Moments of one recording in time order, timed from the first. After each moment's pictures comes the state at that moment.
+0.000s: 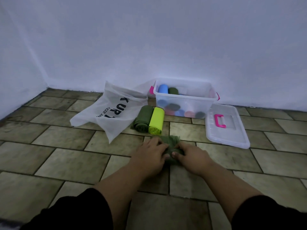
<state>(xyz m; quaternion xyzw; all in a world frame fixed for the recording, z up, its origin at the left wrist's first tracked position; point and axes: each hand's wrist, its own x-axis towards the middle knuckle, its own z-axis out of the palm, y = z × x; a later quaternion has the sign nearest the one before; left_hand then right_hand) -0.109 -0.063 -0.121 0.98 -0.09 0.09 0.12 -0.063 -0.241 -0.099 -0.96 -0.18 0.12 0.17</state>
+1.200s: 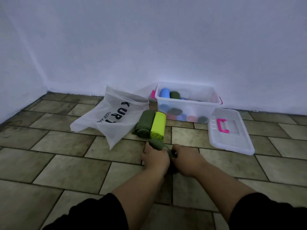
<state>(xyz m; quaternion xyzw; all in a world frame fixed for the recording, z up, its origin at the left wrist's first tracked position) -0.089 -0.105 -0.098 0.72 0.38 0.03 0.58 -0.051 -0.210 -0.093 -0.96 -0.23 0.08 0.16</state>
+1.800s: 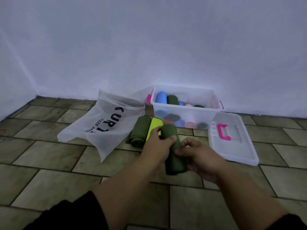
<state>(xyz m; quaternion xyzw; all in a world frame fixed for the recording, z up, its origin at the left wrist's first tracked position) -0.044 -0.092 -0.058 0.69 0.19 0.04 0.70 -0.029 -0.232 -0.050 -0.64 -0.04 0.30 0.70</state>
